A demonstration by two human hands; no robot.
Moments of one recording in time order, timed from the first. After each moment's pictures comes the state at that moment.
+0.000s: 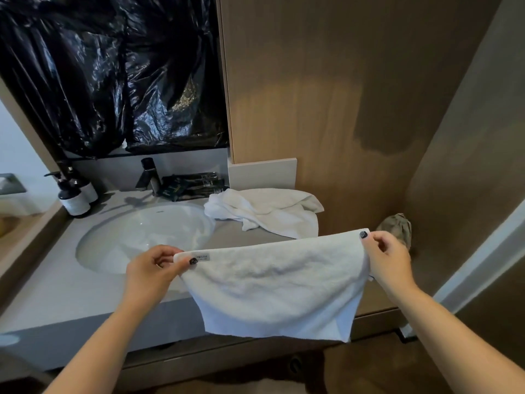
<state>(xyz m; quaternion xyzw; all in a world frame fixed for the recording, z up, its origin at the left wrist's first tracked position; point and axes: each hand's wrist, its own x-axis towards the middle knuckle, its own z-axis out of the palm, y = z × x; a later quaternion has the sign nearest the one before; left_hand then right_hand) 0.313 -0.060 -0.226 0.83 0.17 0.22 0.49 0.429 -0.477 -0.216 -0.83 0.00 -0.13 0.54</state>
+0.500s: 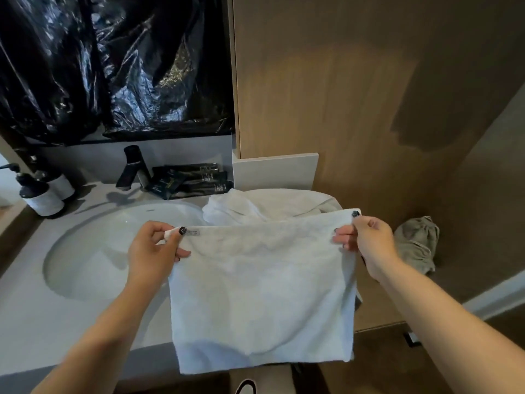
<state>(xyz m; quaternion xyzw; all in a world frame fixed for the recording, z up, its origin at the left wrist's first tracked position) 0.452 -0.016 -0.252 0.74 0.25 0.25 0.57 0.576 -0.376 -0.229 -0.73 0.14 0.02 0.67</state>
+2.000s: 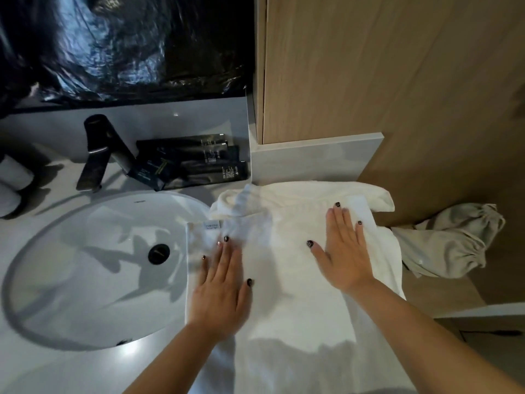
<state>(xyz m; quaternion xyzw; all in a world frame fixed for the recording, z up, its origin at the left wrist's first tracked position) 0.529 -0.037 -0.370 0.99 0.05 -0.05 0.12 0.673 -0.279 -0.368 -0.98 -0.17 0.07 0.10</state>
